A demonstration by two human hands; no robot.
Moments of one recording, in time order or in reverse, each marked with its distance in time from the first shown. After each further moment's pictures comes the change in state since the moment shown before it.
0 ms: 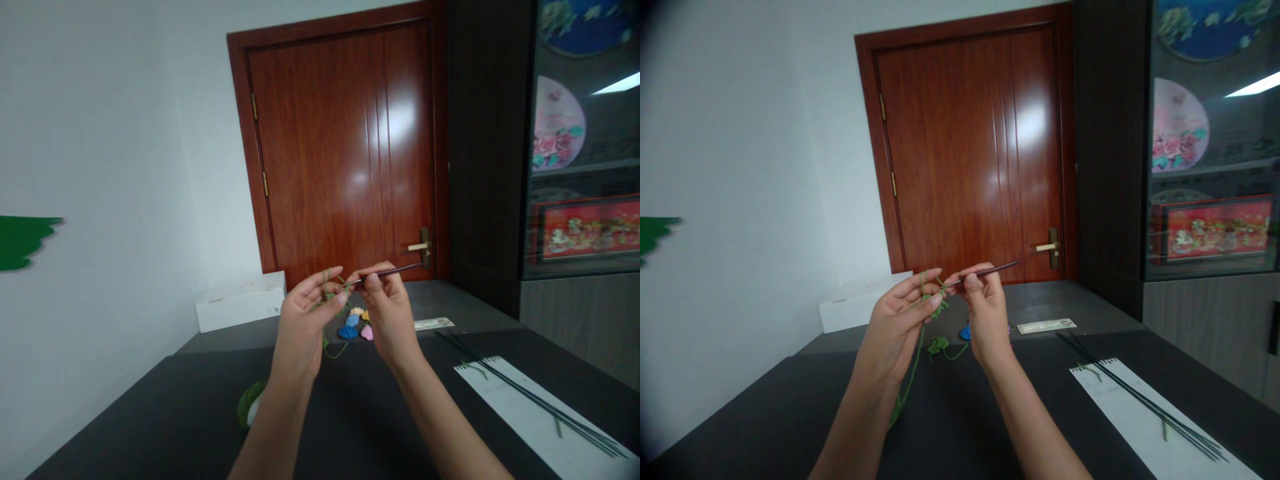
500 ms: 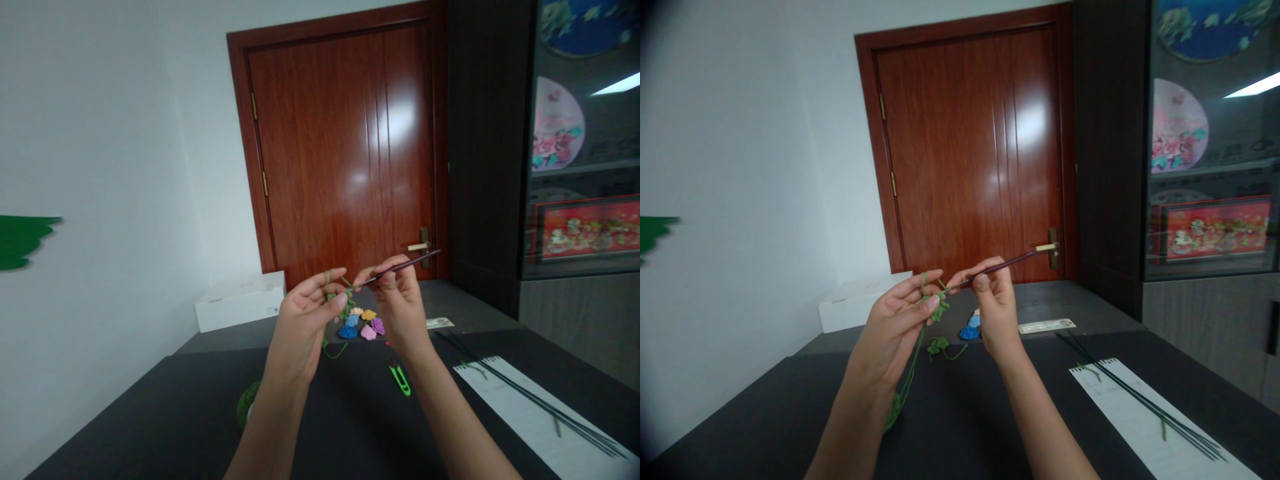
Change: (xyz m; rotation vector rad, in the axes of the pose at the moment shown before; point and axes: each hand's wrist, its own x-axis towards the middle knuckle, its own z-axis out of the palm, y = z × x) left_hand 0.003 -0.004 -0.004 -0.060 -0.056 -0.073; right_hand 0.009 0.001 -0.022 -0.025 -0.169 -0.117
